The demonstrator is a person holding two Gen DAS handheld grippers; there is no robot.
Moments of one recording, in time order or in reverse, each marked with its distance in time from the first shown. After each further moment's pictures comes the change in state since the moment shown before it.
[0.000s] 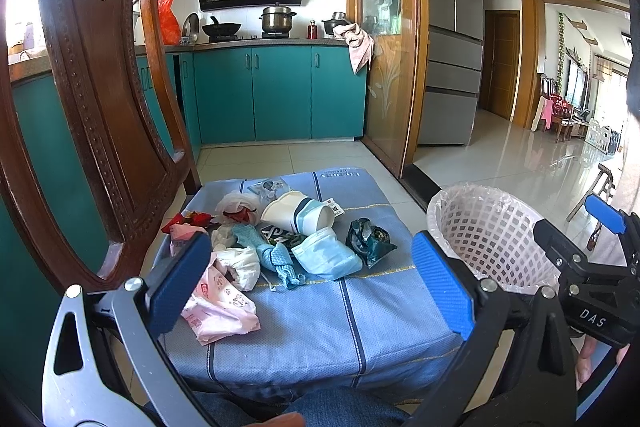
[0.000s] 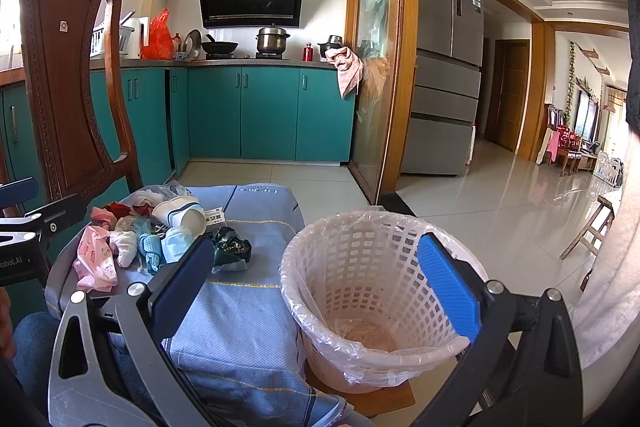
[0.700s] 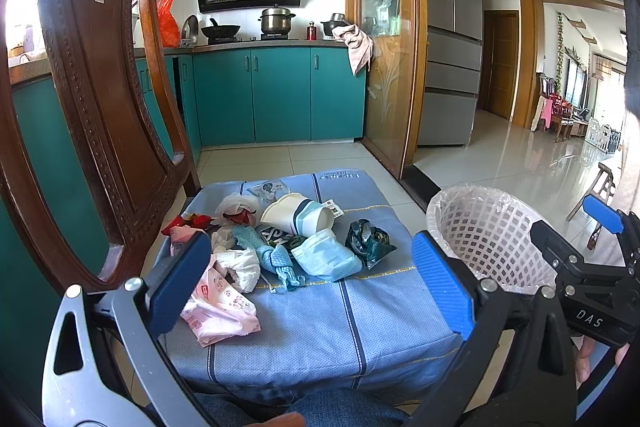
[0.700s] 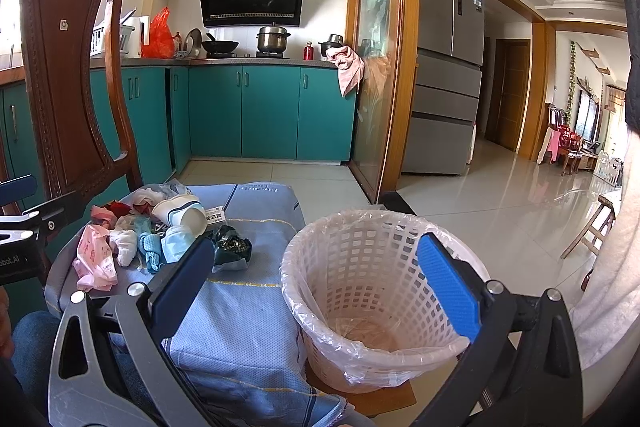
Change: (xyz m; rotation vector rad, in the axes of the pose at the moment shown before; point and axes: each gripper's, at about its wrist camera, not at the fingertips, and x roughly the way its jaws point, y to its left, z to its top) left arm -0.008 -0.002 0.010 0.007 -0.006 -0.002; right arm 0.001 0.001 -0.002 0.002 -0.001 -0.001
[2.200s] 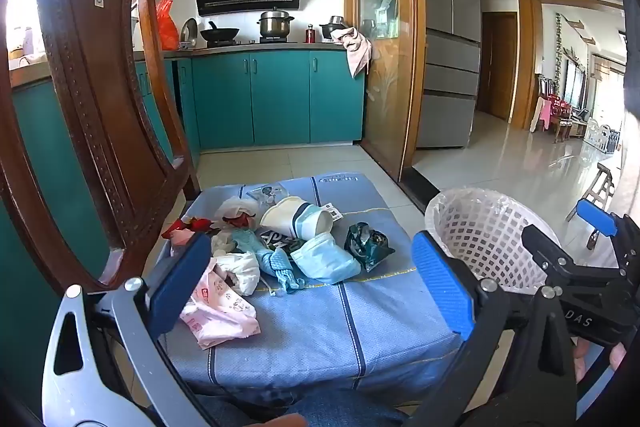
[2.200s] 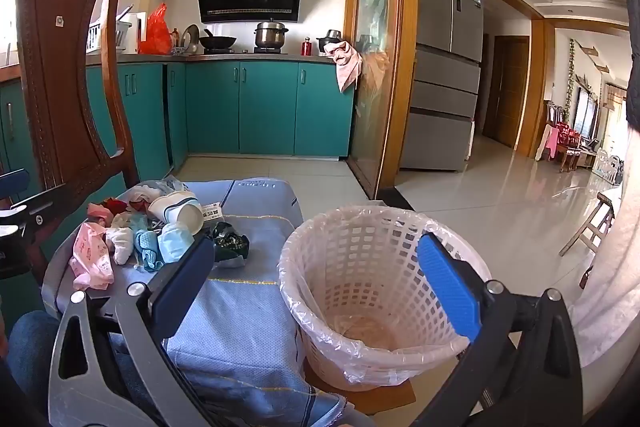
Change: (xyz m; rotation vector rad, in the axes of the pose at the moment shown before) left arm 0.003 -0.002 -0.001 -0.004 -0.010 0.000; right arm 0.007 -0.001 -0.003 0.003 0.016 -0.005
